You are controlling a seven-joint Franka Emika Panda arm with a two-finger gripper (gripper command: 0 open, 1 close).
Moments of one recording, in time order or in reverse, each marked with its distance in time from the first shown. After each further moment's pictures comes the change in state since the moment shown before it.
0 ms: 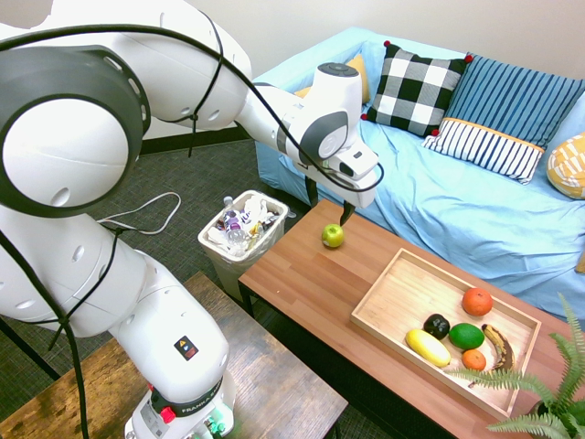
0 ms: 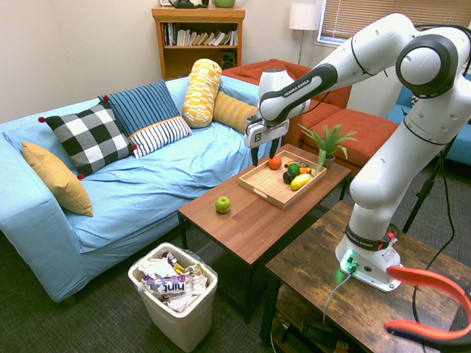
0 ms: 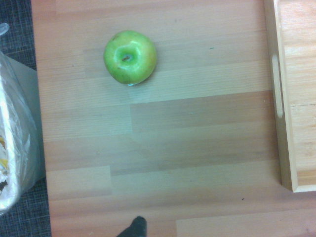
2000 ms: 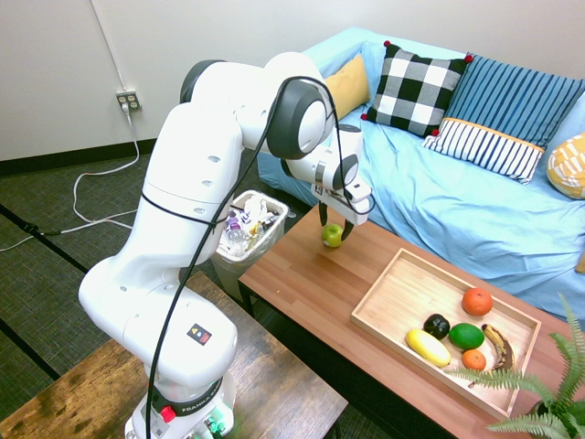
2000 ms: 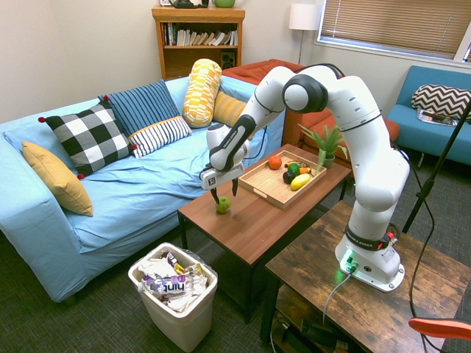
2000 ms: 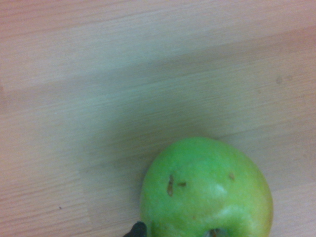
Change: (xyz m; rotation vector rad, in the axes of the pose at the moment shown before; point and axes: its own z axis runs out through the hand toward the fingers) arm 0.046 -0.174 0.242 -0.142 -0.045 0.110
